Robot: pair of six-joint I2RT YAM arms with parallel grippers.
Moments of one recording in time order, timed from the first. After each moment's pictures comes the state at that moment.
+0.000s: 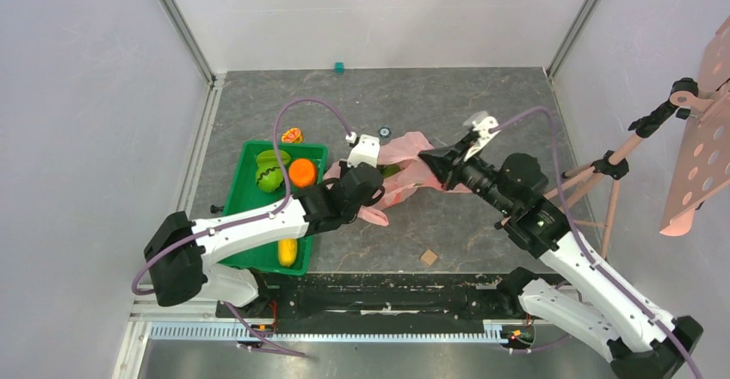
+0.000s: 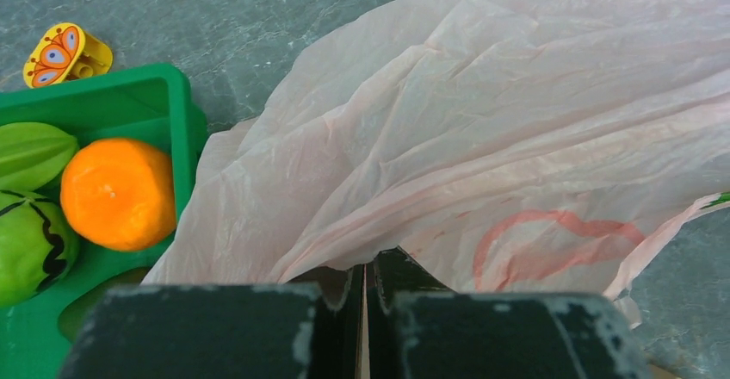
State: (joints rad) left arm -1.05 1.36 0.95 -0.25 -0.71 -0.41; right arm 0.60 0.77 0.79 -0.01 -0.16 0.17
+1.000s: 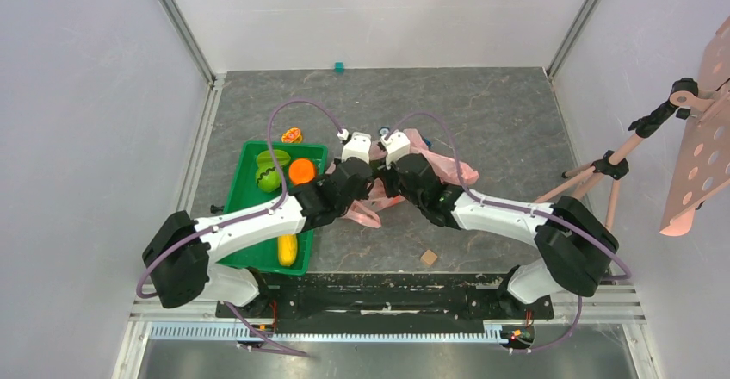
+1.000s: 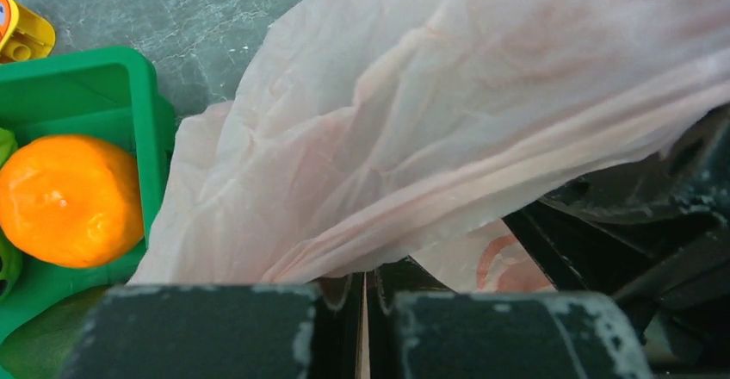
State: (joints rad) left arm -0.95 1.36 0.88 -0.15 -0.55 -0.41; right arm 0.86 1.48 0.82 0.22 0.23 0.17
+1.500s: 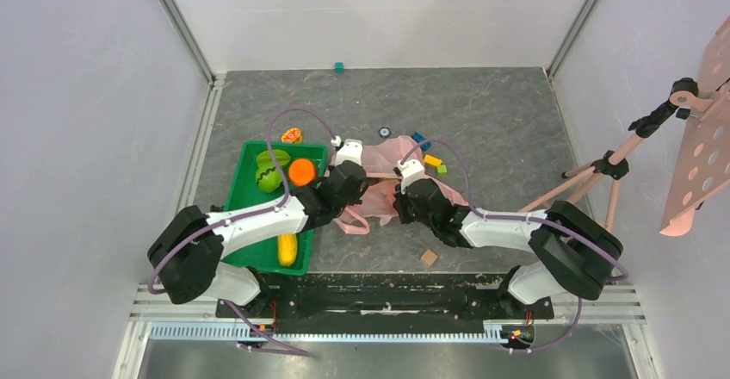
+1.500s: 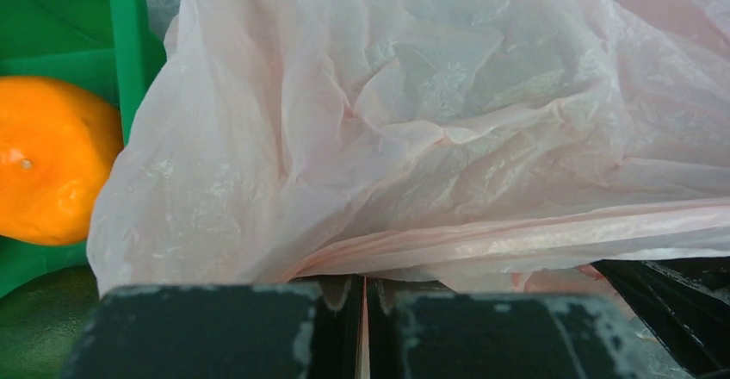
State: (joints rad) left arm -0.87 1.40 0.79 -0.10 -0.49 -0.45; right arm 0.86 1.45 0.54 0.33 0.21 0.30
